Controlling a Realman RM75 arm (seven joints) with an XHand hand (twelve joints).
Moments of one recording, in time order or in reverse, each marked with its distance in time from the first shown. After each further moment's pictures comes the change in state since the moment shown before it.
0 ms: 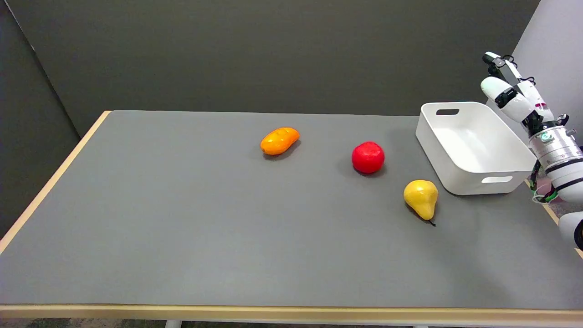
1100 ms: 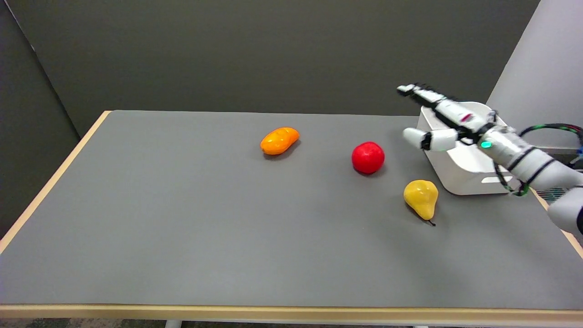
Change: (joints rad) arm 0.147 0.069 -0.007 -0.217 -0.475 -0.294 -0.237
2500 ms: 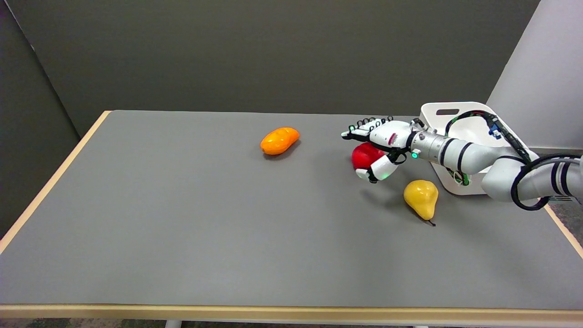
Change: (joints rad) arm 0.406 -0.206 -0.297 -0.038 -0.115 -0.535 -0.389
